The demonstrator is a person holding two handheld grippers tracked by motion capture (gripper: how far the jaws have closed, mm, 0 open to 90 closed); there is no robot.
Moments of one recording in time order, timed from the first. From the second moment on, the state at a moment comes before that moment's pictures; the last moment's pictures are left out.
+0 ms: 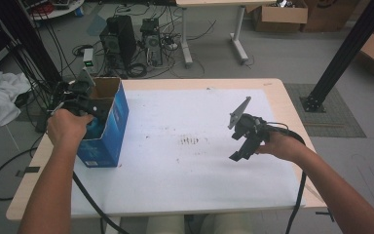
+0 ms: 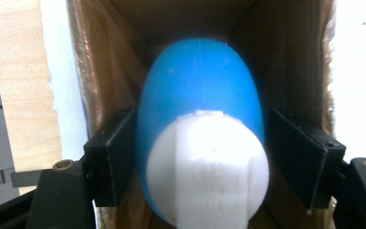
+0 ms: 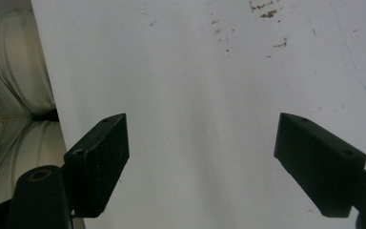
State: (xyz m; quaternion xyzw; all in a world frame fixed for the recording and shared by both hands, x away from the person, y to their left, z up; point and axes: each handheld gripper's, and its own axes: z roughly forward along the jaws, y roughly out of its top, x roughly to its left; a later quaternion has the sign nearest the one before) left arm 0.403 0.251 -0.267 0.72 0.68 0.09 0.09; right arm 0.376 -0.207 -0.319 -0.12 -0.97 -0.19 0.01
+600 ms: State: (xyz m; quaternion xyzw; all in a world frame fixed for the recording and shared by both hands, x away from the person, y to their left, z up) left arm 0.399 0.254 -0.233 0.72 0.68 0.11 0.10; right arm 0.373 -0.211 -0.316 -0.12 -0.97 -0.19 0.00
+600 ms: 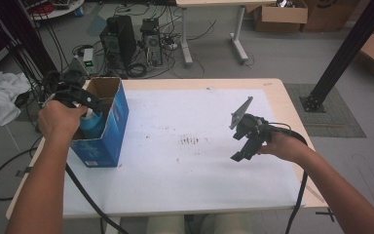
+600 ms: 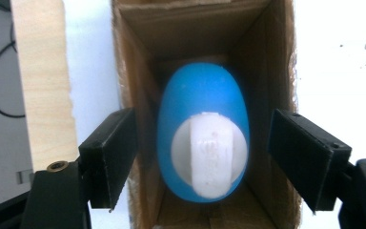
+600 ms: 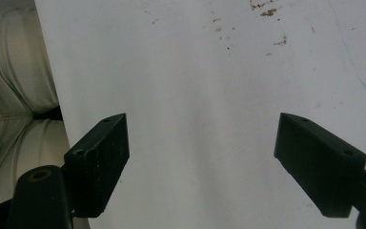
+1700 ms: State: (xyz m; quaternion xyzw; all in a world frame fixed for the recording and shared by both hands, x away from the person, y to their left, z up) left arm 0.404 0.172 -0.173 0.80 0.58 0.13 0.13; right arm 0.371 -0.214 -0.309 -0.13 -0.97 -0.19 -0.01
